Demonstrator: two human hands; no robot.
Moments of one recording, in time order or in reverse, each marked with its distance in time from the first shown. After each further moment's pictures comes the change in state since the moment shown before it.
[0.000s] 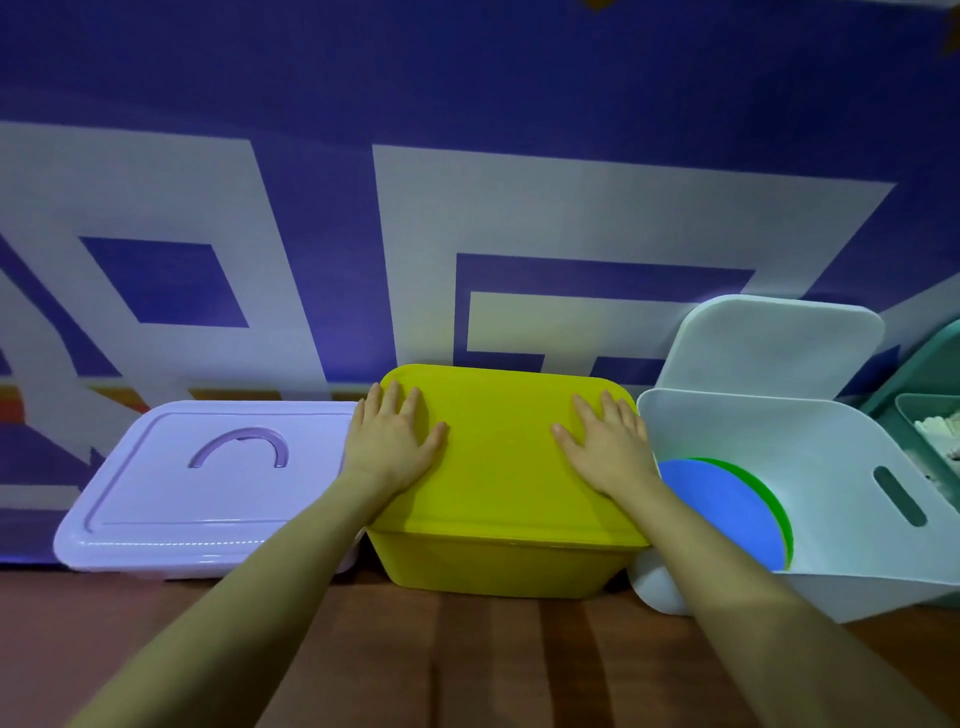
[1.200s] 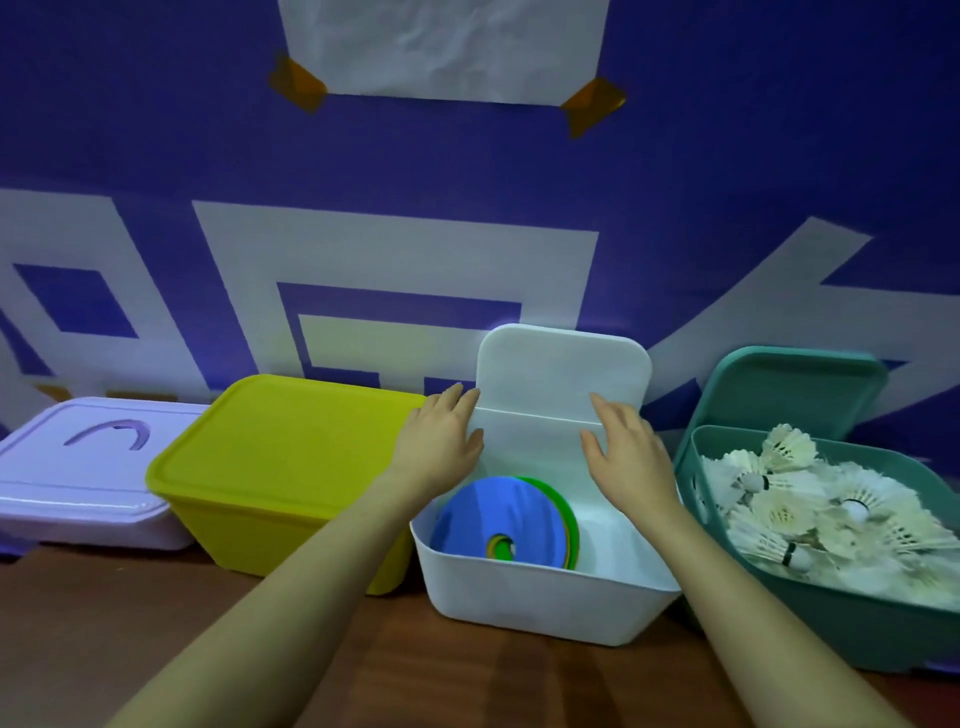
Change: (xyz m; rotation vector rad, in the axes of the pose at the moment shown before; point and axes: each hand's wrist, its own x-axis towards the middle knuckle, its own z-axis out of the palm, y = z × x) left_hand -0.047 0.338 -0.016 -0.031 0.223 0.122; right_hand -0.046 0.274 -0.097 0.234 0.312 -0.143
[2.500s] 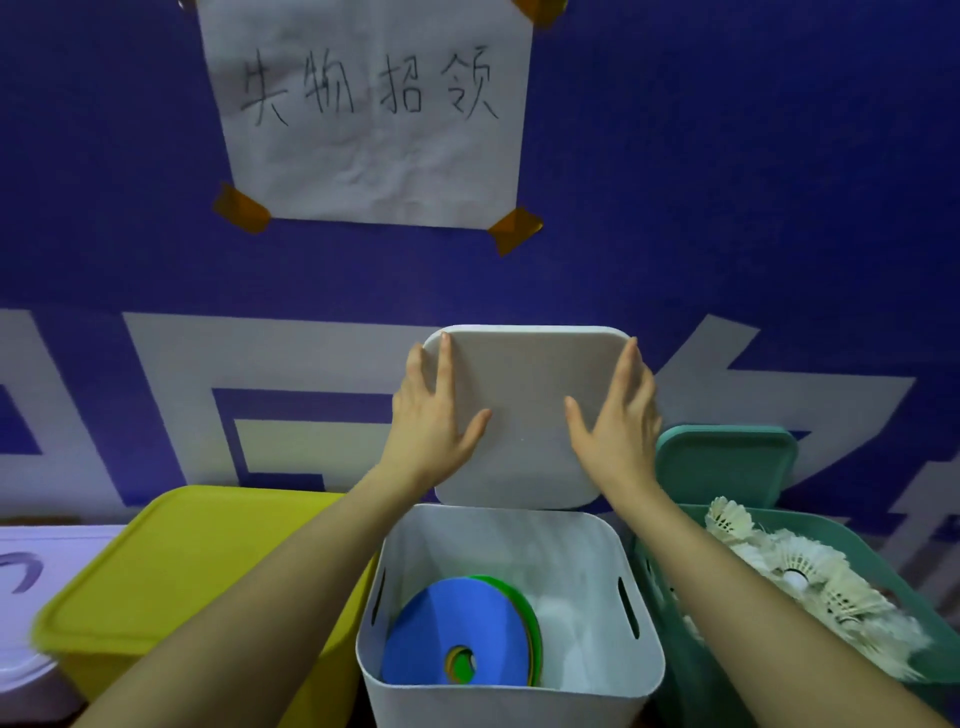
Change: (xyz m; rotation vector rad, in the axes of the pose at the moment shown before) left_hand 0.084 0.042 -0.058 -0.225 0.348 0.111; right_hand 0.070 -0.013 -0.080 0.110 0.533 0.053
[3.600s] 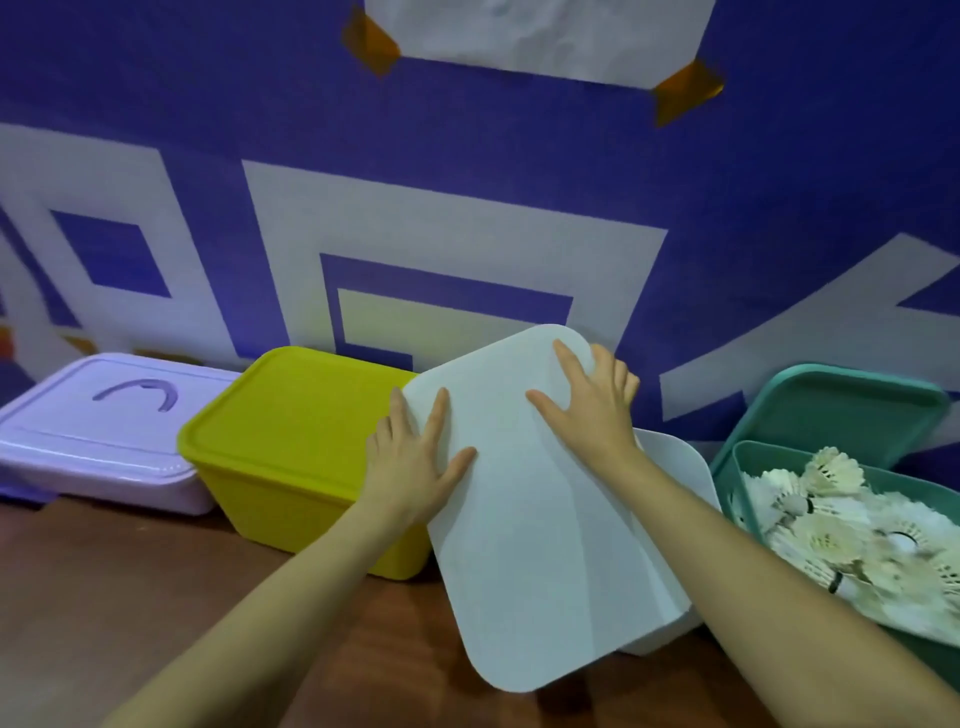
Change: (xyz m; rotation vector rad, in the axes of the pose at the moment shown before) left_hand -0.156 -0.104 0.014 0.288 -0.319 -0.377; right_hand -0.074 -0.048 0.087 -0.190 -0.436 -0.258
